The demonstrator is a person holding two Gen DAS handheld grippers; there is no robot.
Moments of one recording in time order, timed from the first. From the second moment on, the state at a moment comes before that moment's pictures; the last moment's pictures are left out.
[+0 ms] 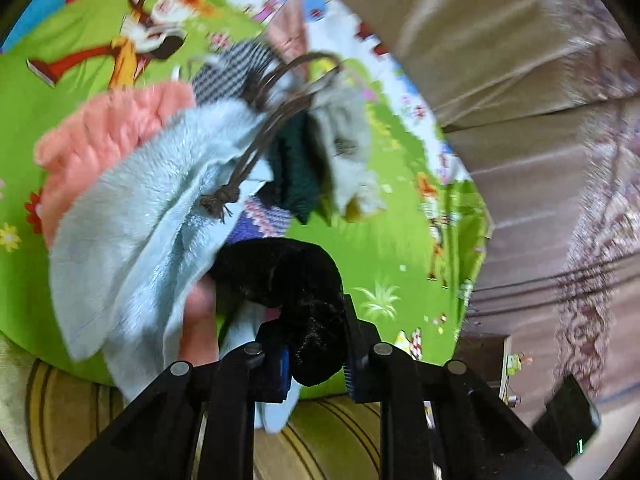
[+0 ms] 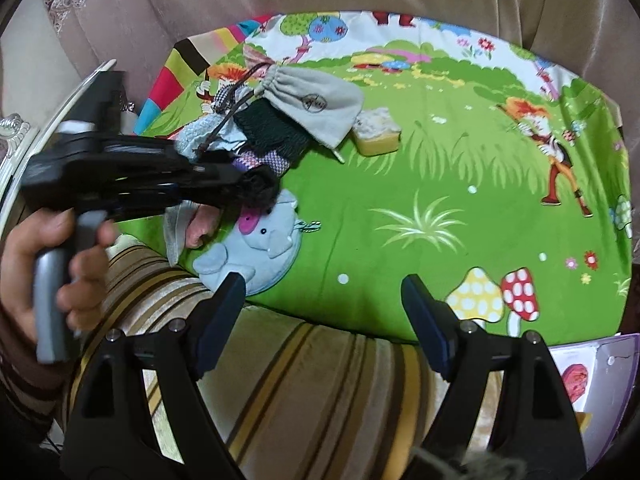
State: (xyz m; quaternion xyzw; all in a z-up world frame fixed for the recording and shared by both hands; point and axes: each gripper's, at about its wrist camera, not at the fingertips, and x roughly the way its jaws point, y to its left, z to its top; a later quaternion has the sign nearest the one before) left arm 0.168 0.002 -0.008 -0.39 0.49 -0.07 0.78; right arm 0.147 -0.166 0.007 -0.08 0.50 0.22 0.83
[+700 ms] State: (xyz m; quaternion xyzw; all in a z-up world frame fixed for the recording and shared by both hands) left arm 0.099 0.035 0.015 -0.37 0.37 -0.08 0.85; right arm 0.211 -0.061 -0.081 -0.05 0.62 0.18 0.76
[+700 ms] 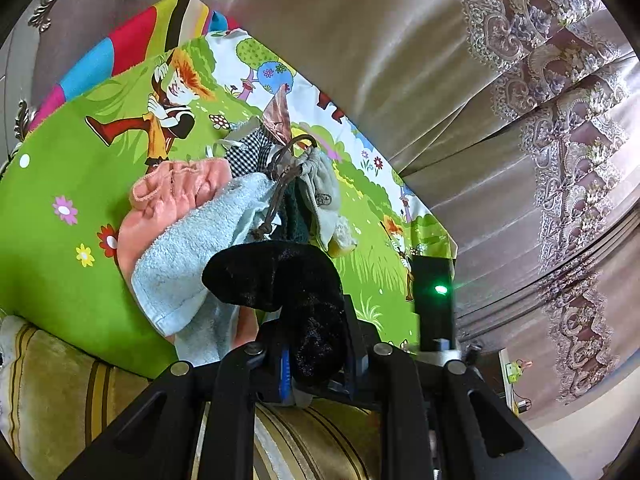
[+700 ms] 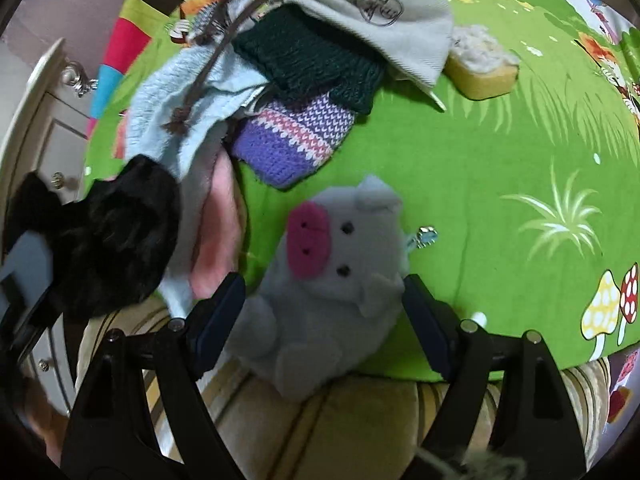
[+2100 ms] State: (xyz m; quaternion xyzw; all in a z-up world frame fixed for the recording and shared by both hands) left arm 0.121 -0.076 0.059 -0.29 0.40 -0.19 0.85; right arm 0.145 -0.202 0.017 -0.02 0.47 0.13 0.87
